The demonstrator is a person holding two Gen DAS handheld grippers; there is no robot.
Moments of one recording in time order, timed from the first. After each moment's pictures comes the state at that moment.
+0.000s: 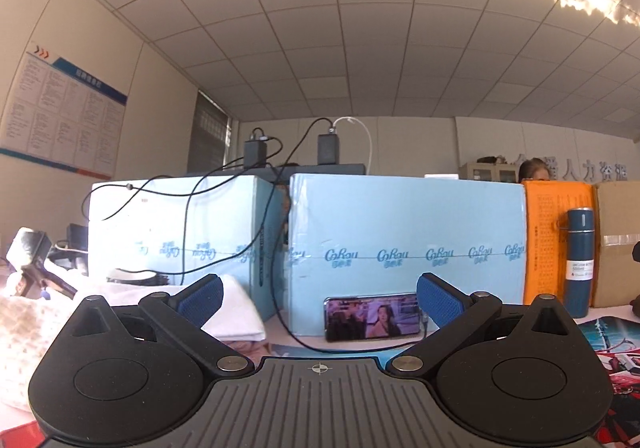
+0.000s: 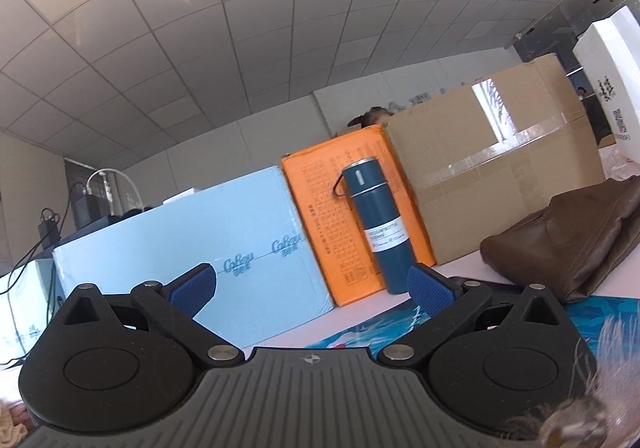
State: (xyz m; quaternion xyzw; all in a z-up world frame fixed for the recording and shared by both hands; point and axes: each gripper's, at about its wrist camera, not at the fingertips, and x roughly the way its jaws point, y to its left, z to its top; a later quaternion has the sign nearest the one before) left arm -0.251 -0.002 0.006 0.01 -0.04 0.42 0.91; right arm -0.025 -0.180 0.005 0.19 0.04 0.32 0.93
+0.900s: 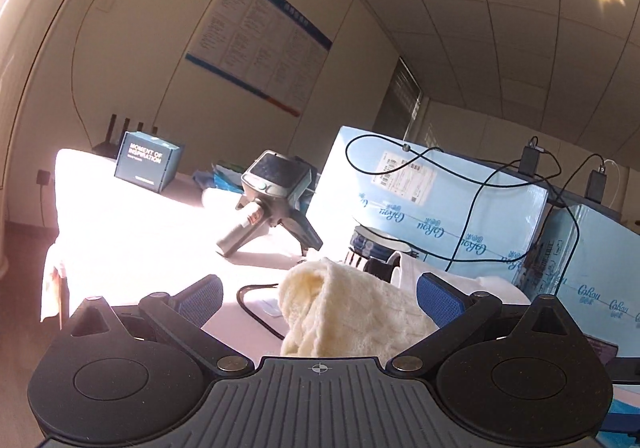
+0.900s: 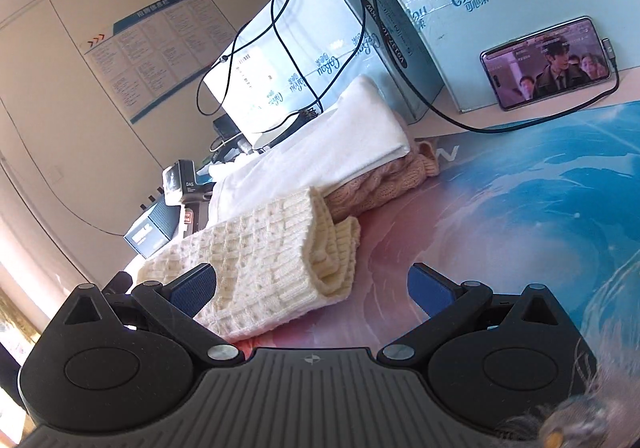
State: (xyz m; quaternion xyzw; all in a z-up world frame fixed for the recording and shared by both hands) left arm -0.441 0.142 -0.013 -0.18 -0.07 0.59 0.79; right arm -0.137 0.107 0.023 0.07 0.37 0.66 0.65
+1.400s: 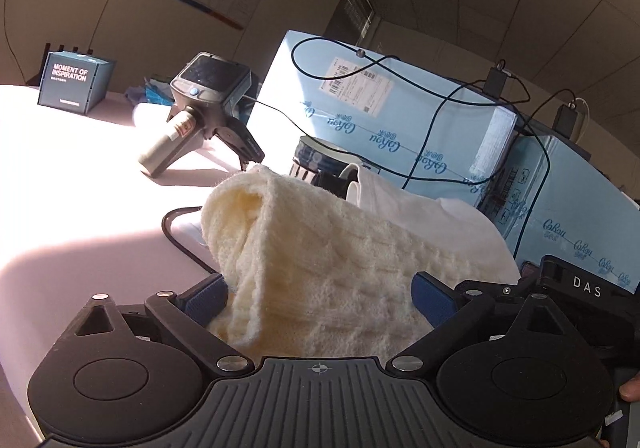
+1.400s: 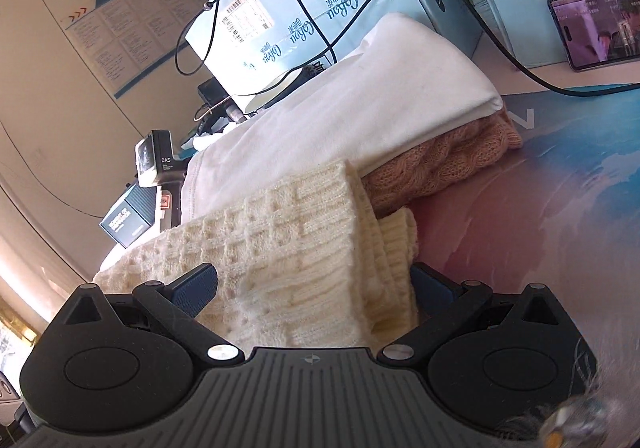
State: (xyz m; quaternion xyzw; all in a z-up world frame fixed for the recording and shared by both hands) left arm -0.417 0.181 -0.035 -0.24 0.03 0.48 0.84; right arm -0.160 0.198 -0.005 0.05 0.39 0.65 0.64
